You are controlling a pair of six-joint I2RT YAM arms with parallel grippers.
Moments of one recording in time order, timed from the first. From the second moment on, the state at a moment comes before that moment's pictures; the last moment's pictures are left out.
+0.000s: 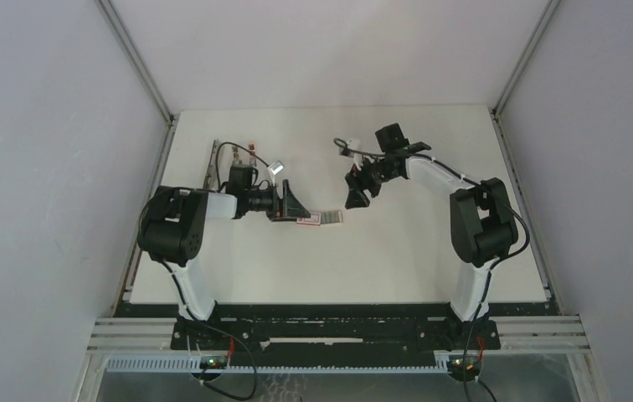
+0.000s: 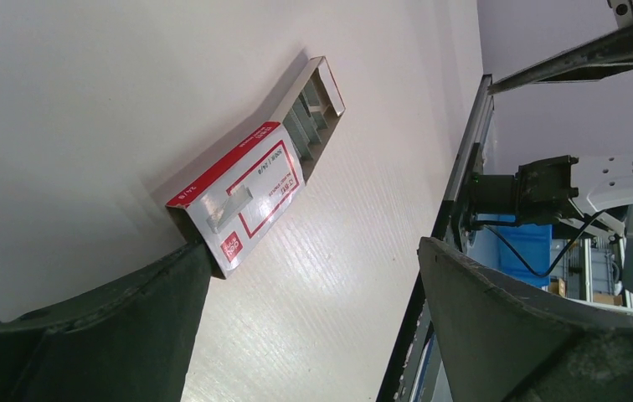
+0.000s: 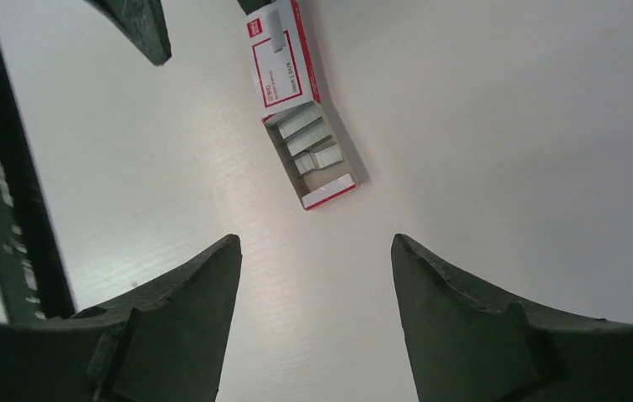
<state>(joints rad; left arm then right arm) -0.20 1.87 0.86 0.20 1.02 -0.40 0.36 1.90 1.40 -0.60 -0.78 -0.42</state>
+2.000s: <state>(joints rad) -0.19 1.88 0.83 0.32 1.03 -0.44 0.61 2.08 1.45 -0.55 -0.55 -0.92</state>
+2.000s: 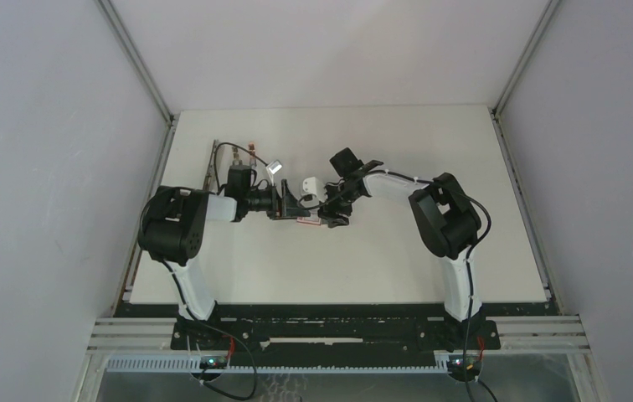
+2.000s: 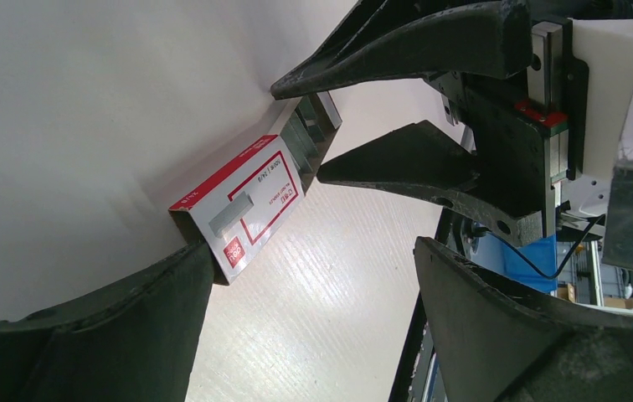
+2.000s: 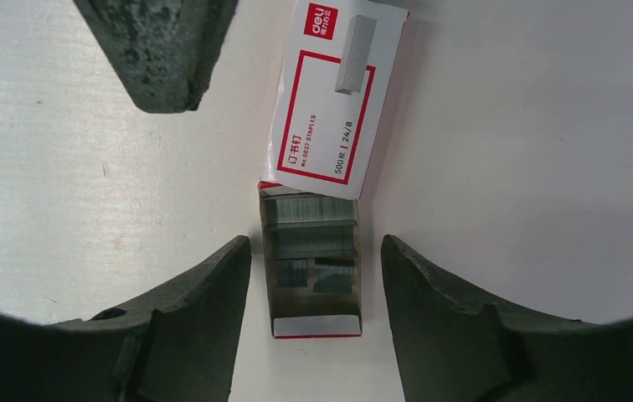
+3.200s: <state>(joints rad) -0.19 1.88 0.81 0.33 1.03 -0.46 0.61 2.09 1.47 -0.57 -0.55 -0.87</state>
